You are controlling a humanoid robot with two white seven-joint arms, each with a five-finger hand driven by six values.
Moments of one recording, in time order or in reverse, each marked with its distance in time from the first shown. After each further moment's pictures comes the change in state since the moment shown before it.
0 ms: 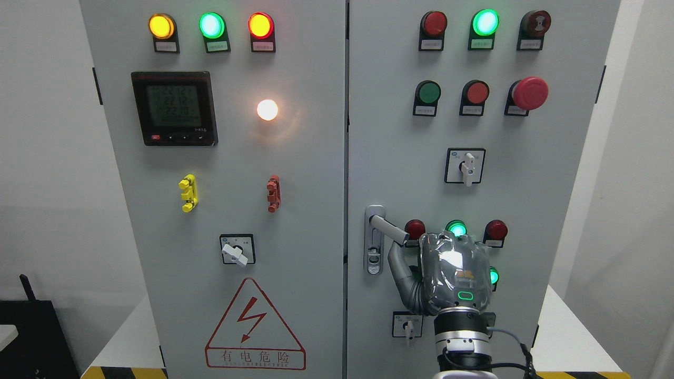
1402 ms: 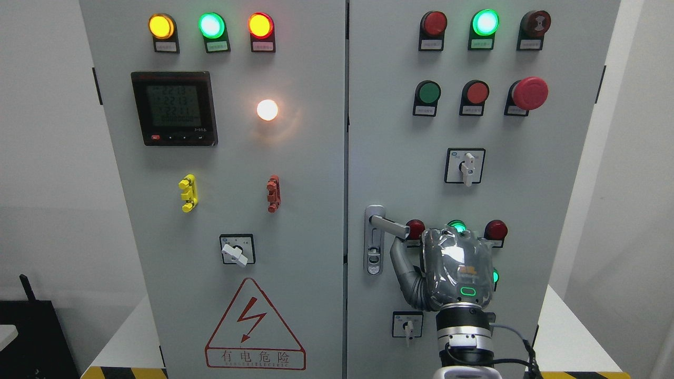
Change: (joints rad) left arm 0.000 0.000 0.000 0.000 0.000 0.000 0.000; right arm -0.009 -0.001 -0.006 0.001 -0.007 -0.001 0.000
